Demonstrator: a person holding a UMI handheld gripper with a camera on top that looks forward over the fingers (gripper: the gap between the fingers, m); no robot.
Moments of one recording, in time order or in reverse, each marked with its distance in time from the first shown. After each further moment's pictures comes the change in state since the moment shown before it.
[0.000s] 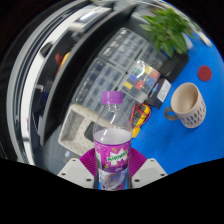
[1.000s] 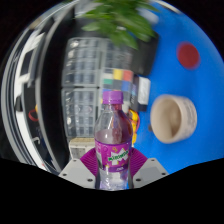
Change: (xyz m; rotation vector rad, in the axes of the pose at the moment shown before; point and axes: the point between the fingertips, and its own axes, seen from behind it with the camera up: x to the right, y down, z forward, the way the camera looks) arm 0.046 -0.101 -0.006 -0.107 0.003 0.480
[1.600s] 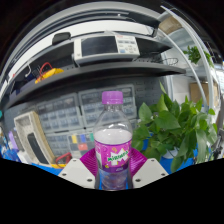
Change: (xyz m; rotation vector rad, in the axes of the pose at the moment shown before) arm -0.028 -0.242 -0.056 0.362 0.271 -1.287
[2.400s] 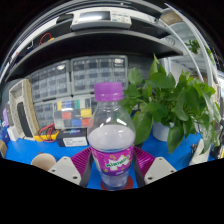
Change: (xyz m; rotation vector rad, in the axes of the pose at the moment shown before) arm 0.059 0.124 0.017 -0.118 0.039 -0.091
